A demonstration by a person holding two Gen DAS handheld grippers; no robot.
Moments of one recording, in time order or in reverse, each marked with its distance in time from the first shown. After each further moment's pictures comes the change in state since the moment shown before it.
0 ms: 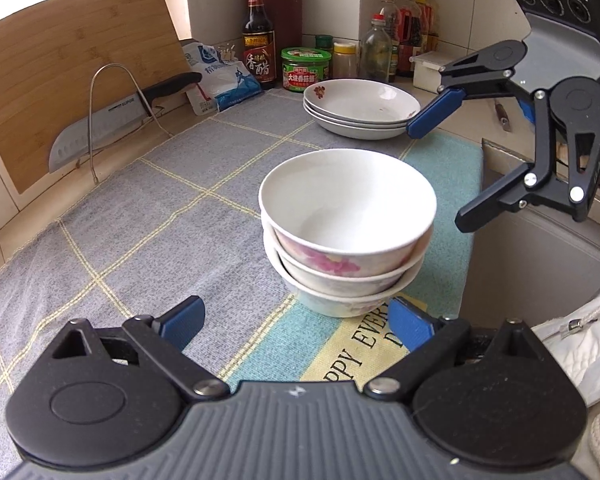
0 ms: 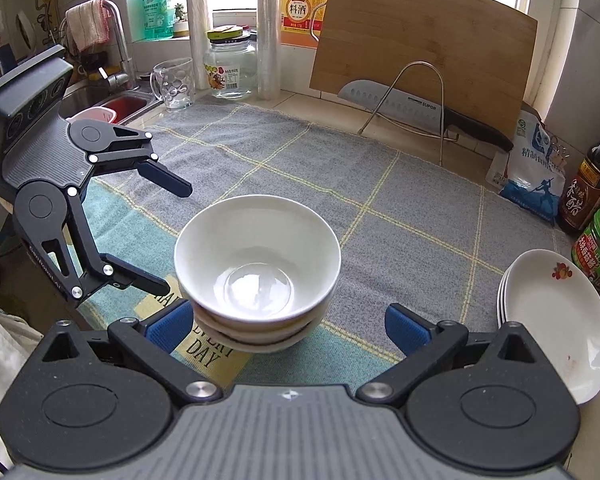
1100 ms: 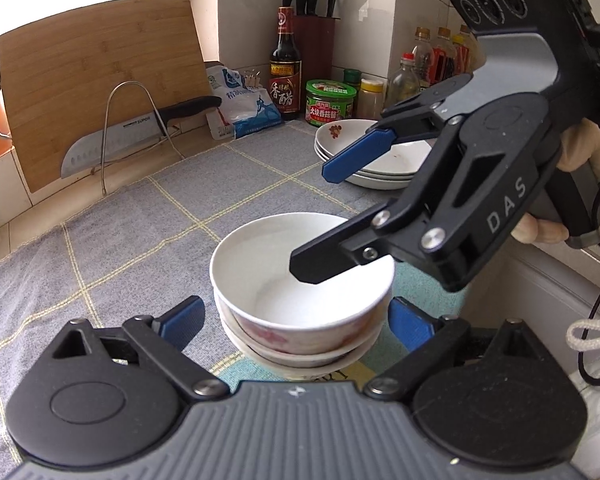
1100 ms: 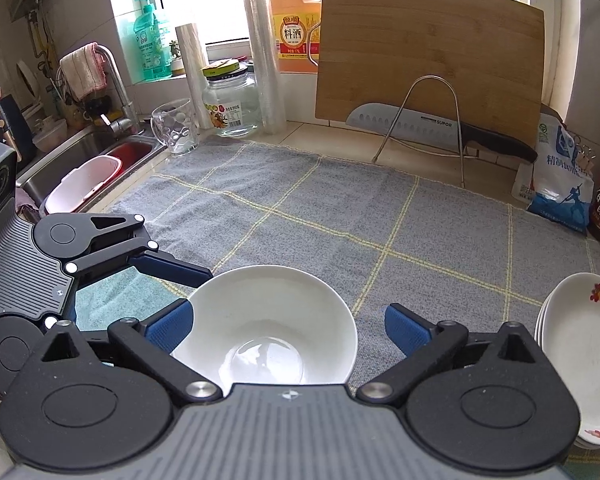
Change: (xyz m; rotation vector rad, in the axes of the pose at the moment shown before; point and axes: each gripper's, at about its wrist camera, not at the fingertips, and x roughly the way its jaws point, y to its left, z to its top) left arm 0.000 -0.030 0.023 -0.144 -0.075 0.097; right arm 0.019 -0.017 0.041 0.098 -0.108 0.063
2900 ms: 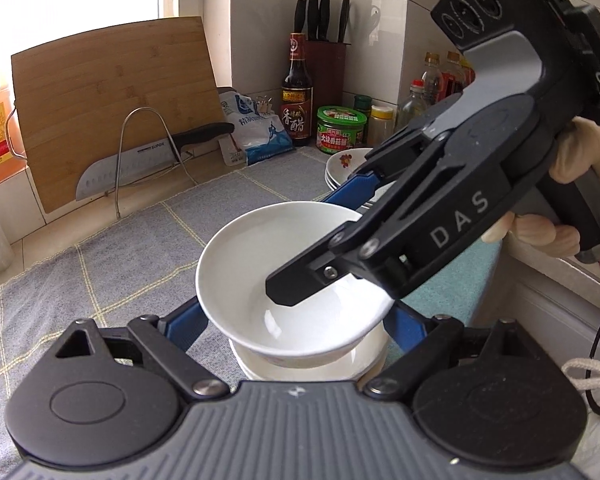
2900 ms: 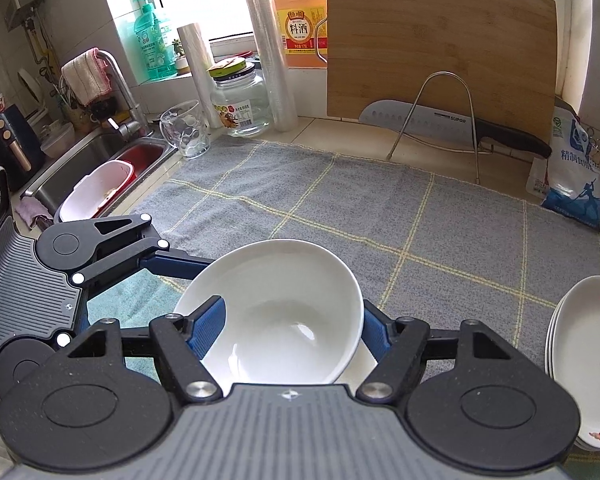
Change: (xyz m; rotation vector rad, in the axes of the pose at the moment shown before) left arm -0.005 0.001 0.012 -0.025 -0.057 0.026; right arm 0.003 0.001 0.024 0.073 0.071 0.061
